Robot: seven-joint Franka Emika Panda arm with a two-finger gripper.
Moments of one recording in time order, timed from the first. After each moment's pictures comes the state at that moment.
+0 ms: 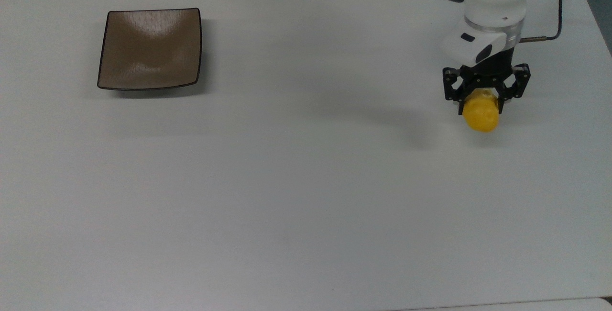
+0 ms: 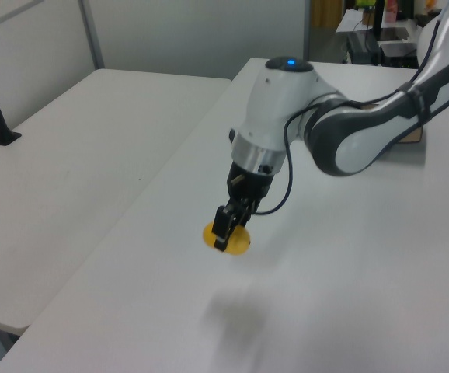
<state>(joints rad) 0.50 0.58 0.17 -1.40 -0.11 2.33 0.74</state>
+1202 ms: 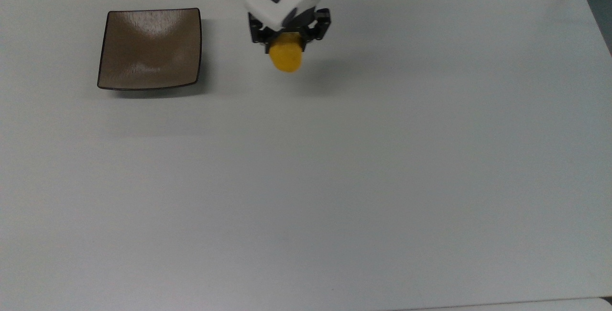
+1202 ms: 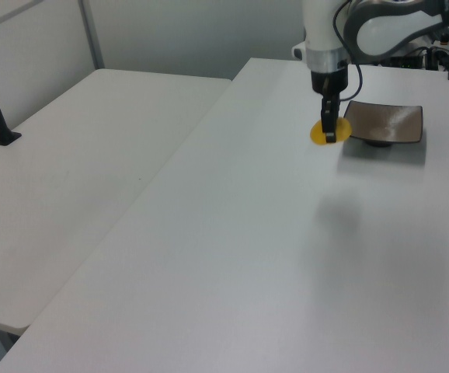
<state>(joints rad) 0.27 0.15 -0.09 -1.78 -0.11 1.83 0.02</state>
